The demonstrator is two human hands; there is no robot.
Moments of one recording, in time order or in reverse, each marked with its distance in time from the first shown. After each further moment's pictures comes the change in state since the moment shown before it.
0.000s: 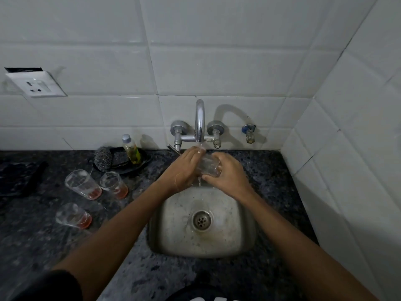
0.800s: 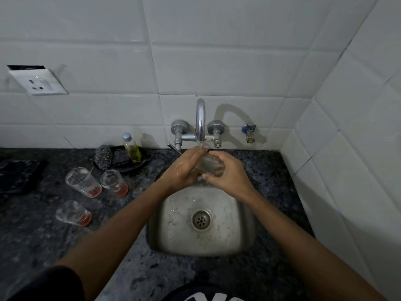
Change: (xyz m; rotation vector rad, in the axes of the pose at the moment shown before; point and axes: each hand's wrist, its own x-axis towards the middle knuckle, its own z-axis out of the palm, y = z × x) left_hand -0.003 0.003 0.001 -0.206 0.145 0.026; right_hand -0.007 -0.001 -0.006 0.159 0.015 -0.090
